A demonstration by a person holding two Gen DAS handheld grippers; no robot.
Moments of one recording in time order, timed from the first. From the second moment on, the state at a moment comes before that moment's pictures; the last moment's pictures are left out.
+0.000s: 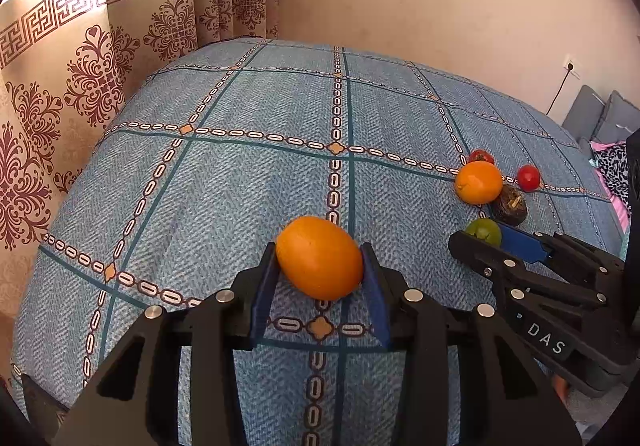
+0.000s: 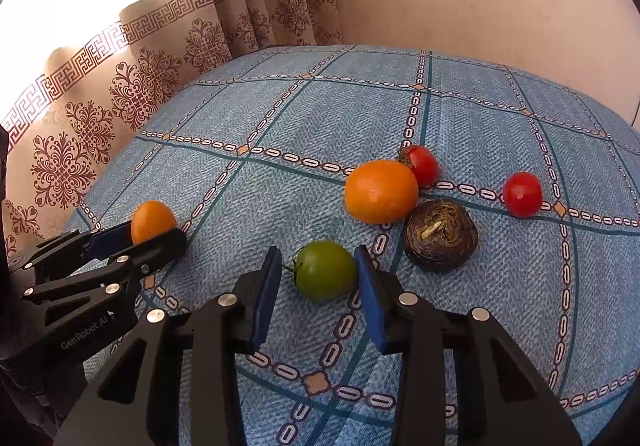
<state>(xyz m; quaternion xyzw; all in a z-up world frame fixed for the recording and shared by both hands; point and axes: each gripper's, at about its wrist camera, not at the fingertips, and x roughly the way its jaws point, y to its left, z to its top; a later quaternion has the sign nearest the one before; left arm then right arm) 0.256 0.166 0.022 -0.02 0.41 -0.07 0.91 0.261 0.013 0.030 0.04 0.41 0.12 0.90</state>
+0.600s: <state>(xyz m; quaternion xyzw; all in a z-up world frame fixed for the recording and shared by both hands) 0.248 0.158 0.025 -0.03 0.41 -0.10 0.90 0.237 -0.003 0.030 0.07 0.40 0.09 0.91</state>
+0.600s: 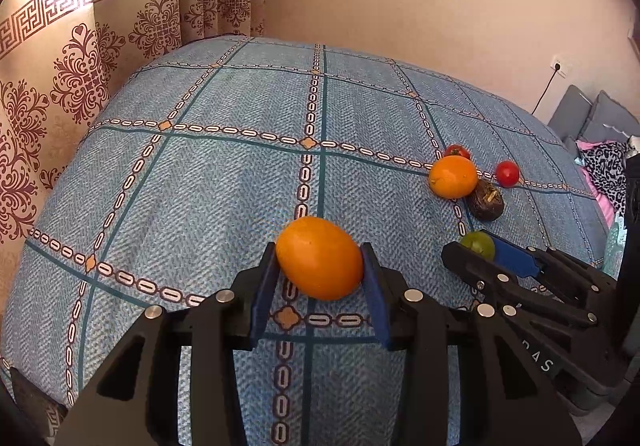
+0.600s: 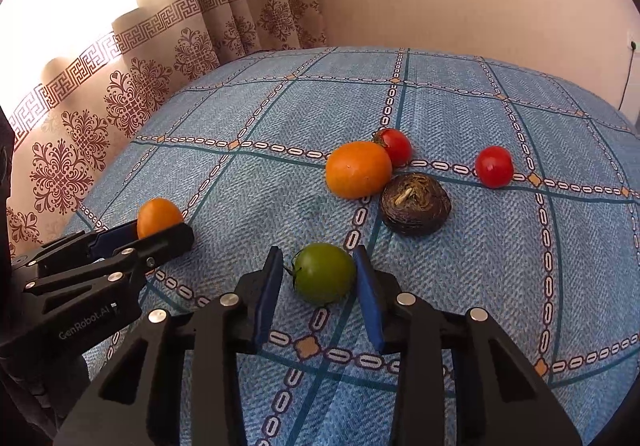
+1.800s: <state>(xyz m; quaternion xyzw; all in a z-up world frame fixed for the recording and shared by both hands) 0.227 0.140 0.039 0.02 0.38 -0.10 0.92 0.193 -0.040 0.032 0.15 0.36 0.02 0.92</state>
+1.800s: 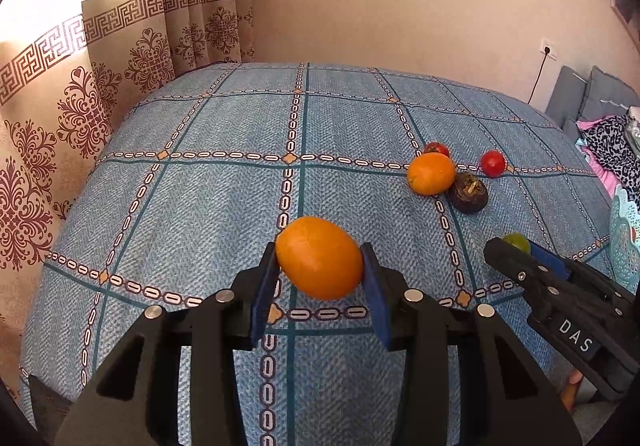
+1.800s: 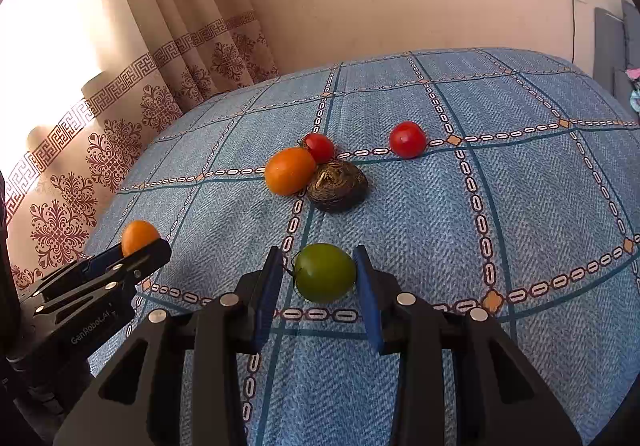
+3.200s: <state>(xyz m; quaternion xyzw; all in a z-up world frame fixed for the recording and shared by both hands) 0.142 0.041 0.118 0.04 0.31 -0.23 0.92 0.032 -0.175 0.095 0.20 0.25 -0.11 0.94</state>
